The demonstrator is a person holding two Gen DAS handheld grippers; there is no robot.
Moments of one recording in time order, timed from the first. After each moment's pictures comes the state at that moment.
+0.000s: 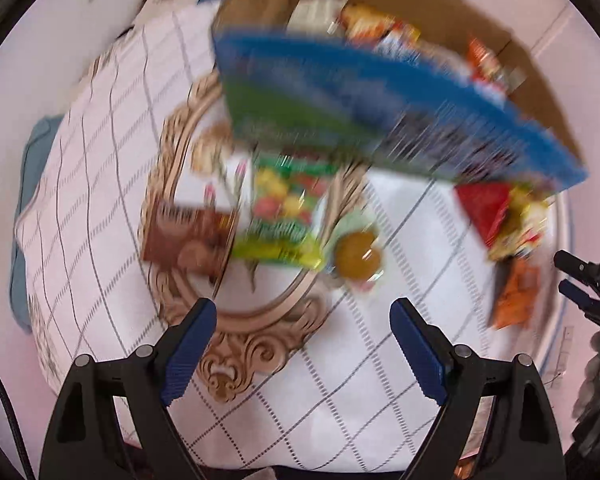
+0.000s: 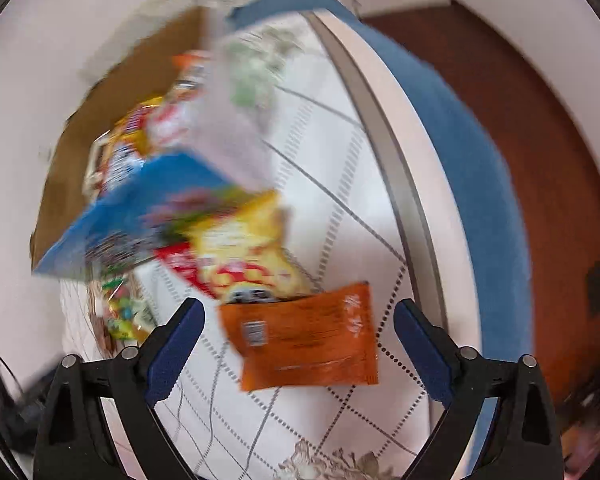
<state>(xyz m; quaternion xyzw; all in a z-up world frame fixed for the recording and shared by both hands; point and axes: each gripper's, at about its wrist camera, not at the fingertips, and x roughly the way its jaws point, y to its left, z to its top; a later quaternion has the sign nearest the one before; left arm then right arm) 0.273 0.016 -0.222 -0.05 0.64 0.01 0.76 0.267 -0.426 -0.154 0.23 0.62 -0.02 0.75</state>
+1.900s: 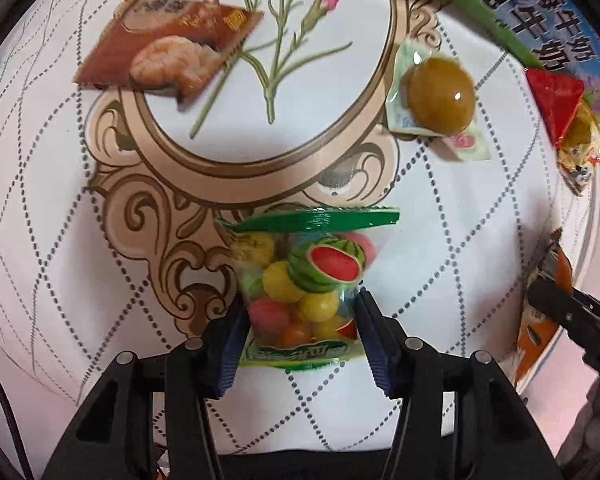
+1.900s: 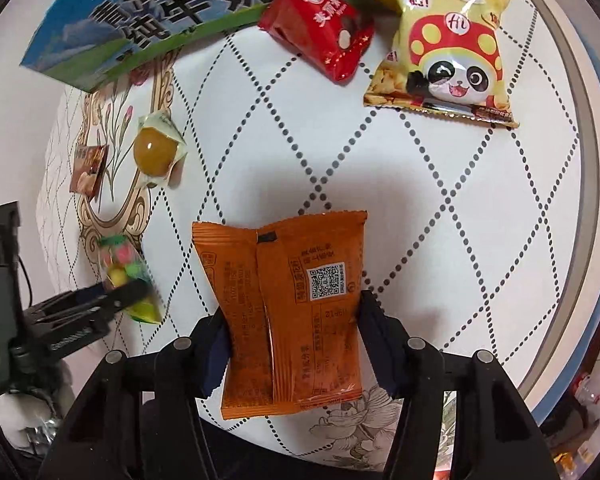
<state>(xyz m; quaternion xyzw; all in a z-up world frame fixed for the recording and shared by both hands) 0.203 0.021 -0.302 -0.10 0.72 -0.01 0.68 0.220 -0.300 -0.192 0.07 0.71 0.09 0.69</state>
